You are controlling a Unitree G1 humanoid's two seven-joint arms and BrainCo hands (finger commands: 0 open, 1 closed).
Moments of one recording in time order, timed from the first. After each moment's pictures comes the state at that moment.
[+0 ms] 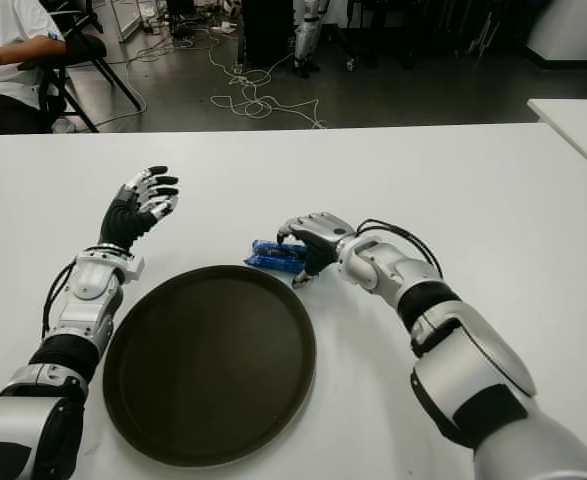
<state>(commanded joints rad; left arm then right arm) -0.59 0.13 0.09 0.98 0.02 -0.53 -0.10 -0.86 -0.25 0.65 1.19 -0.78 -0.53 -0.11</state>
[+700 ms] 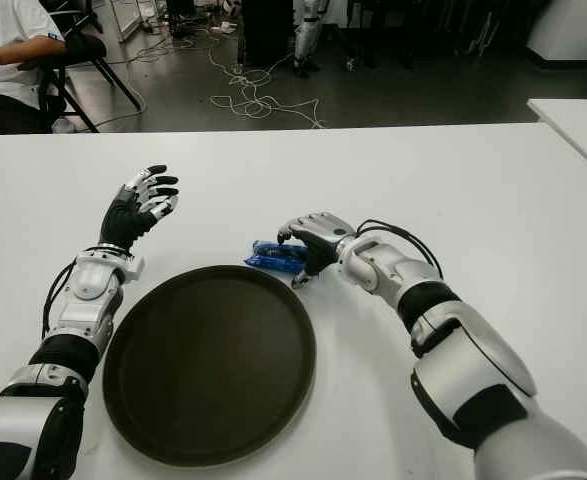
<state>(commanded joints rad) -0.59 0.13 0.09 0.98 0.02 -0.53 -0.10 -0.86 -0.24 0.67 1.19 -0.80 -0.52 -0.15</state>
